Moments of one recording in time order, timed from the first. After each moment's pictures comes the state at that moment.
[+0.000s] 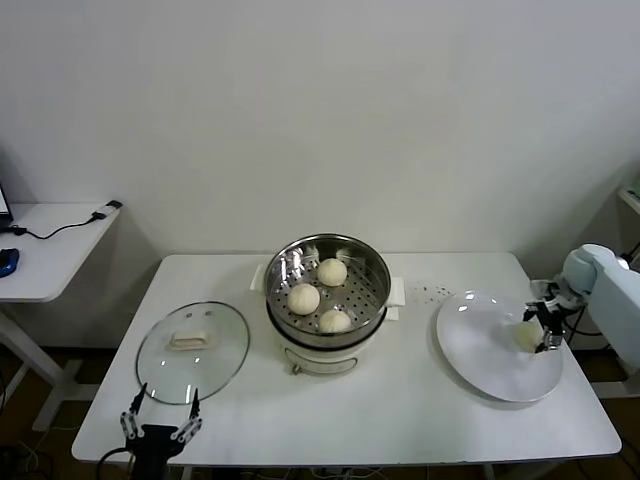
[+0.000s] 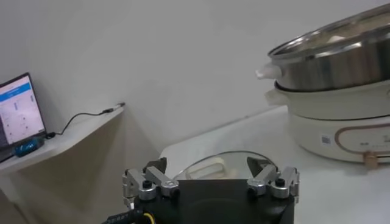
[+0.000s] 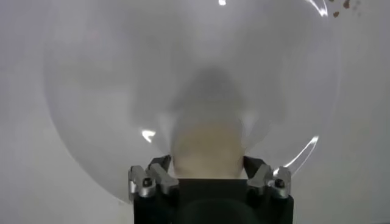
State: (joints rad) left arm 1.85 -1.58 -0.70 -2.09 0.26 -0.05 -0.01; right arm -0.04 0.79 -0.60 0.58 -0.33 0.18 -1.18
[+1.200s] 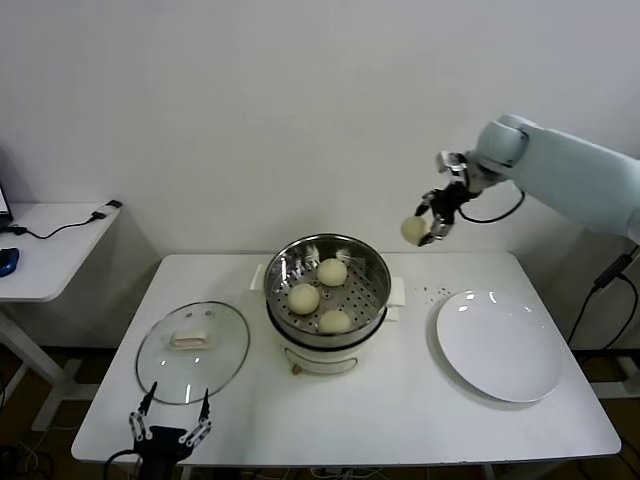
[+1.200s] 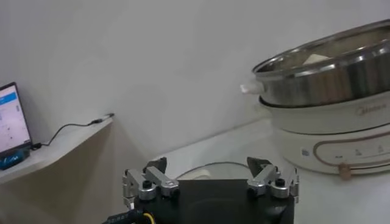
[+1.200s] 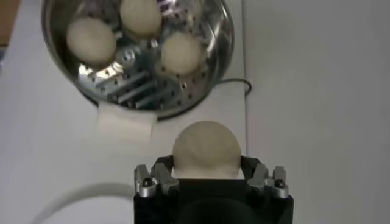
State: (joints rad) left arm 1.89 -1.56 -0.66 -2.14 0.26 -0.07 0.00; right arm 0.73 1.03 -1.51 0.93 0.70 -0.16 -1.10
